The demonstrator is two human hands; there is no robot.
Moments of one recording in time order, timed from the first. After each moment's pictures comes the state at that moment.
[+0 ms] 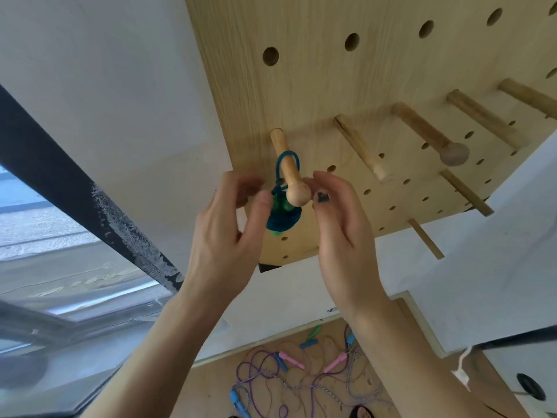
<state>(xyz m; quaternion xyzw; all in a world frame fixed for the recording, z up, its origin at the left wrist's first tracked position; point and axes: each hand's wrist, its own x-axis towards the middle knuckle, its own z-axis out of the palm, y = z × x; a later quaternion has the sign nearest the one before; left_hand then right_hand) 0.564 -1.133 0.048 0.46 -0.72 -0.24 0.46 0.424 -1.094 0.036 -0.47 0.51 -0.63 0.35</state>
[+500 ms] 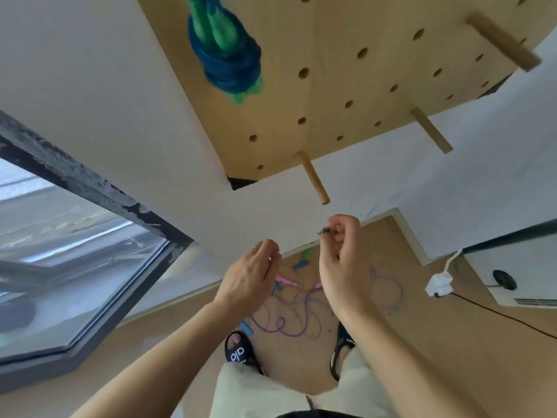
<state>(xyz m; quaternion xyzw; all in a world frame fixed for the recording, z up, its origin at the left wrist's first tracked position) 0.578 -1.062 -0.233 0.49 -0.81 -0.30 0.11 0.411 -1.010 -0.187 -0.37 0.73 -0.50 0.28</state>
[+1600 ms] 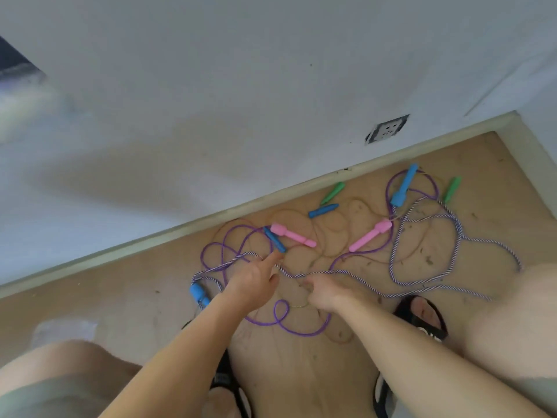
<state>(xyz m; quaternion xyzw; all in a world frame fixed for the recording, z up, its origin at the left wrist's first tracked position) 0.628 -1.029 -0.894 0.52 -0.77 -0.35 -0.13 0.451 -0.975 -0.931 -0.46 0.68 0.12 0.56</state>
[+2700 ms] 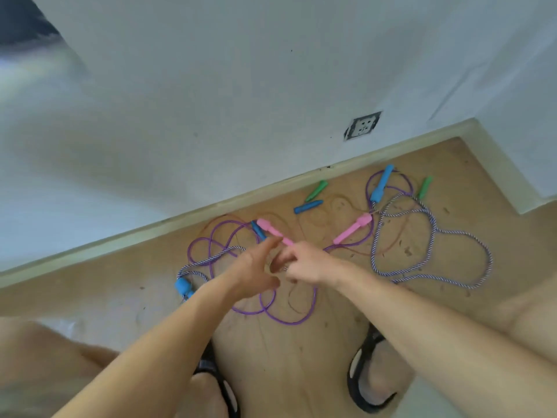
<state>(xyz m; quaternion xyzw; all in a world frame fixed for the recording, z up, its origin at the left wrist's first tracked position) 0.614 -0.997 -0.853 0.50 -0.74 -0.44 -0.05 0.455 -0.970 -0.834 -0.51 0.62 -0.06 0.59</state>
